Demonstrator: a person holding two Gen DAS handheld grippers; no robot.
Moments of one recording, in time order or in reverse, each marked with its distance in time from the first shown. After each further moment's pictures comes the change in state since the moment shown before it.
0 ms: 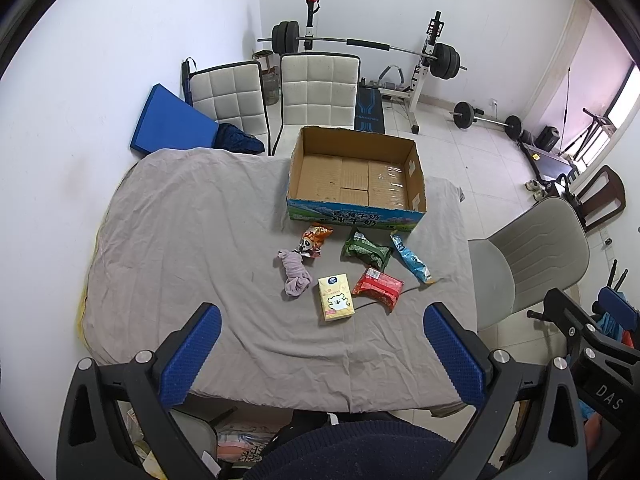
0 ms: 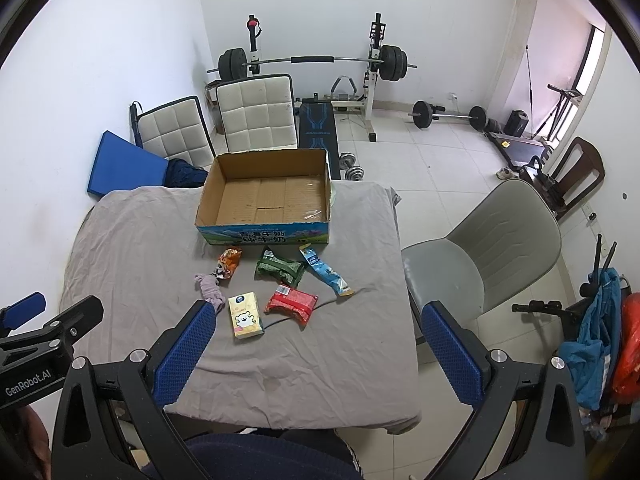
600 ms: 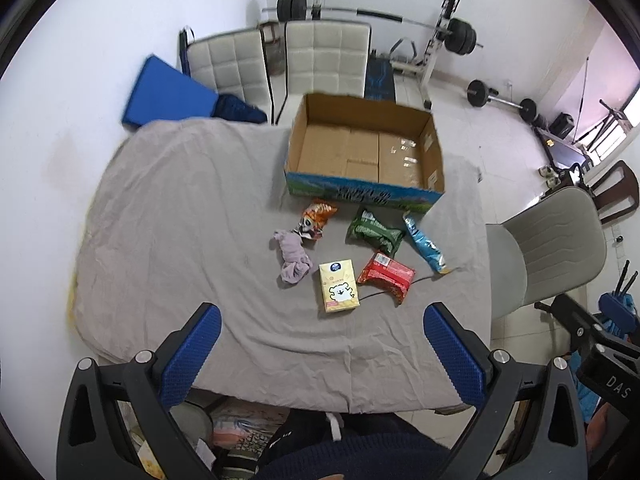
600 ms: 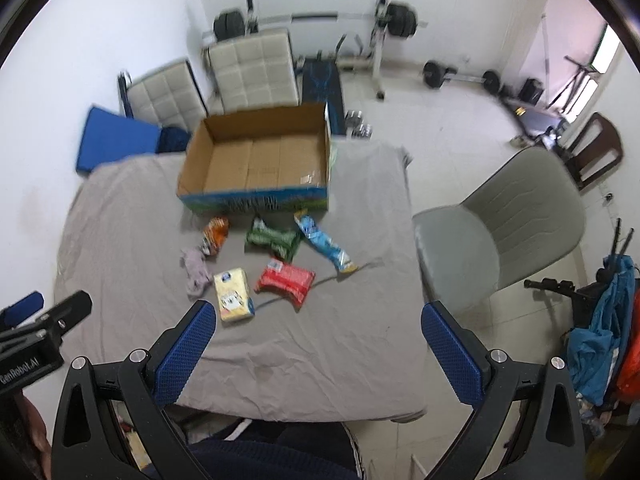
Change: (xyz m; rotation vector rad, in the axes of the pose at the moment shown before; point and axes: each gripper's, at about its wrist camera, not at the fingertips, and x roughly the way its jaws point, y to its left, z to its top) left arm 0.093 -0.003 0.012 -0.026 0.126 0.031; right arm 0.119 -0.024 0.011 -0.011 0.189 0.041
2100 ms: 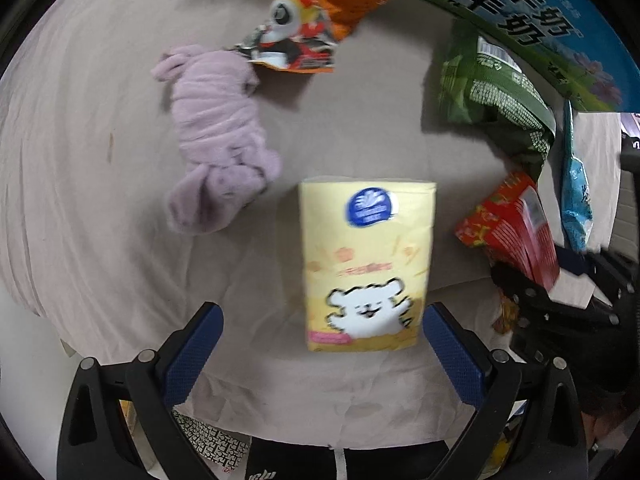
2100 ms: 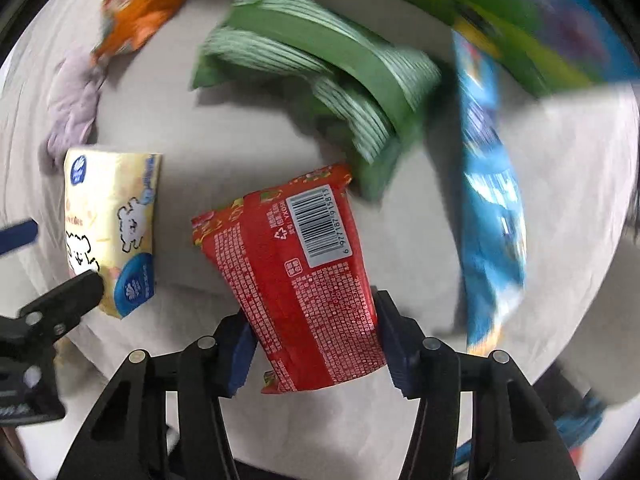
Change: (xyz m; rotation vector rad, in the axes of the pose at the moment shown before) left arm 0.361 -0.012 -0.026 -0.143 0.593 0.008; right arm 0.445 0.061 0.000 -0.473 0.631 0.078
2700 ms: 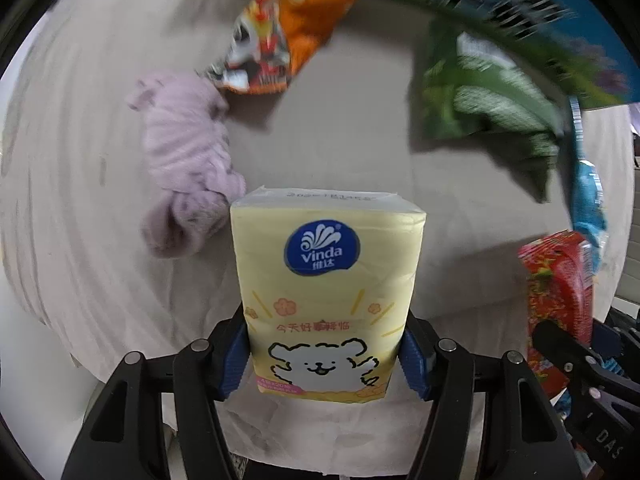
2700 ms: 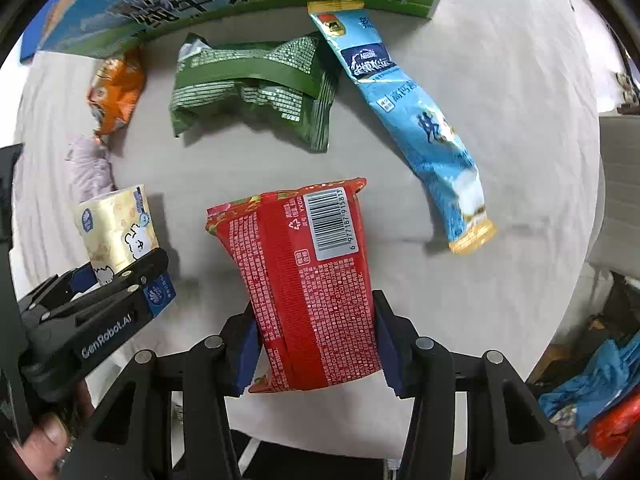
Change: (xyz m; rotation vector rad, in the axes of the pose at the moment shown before) left arm 0.010 -0.034 -0.009 0.009 -0.115 0.079; right arm -0.052 -0.085 -0.057 0.294 -0.069 0.167
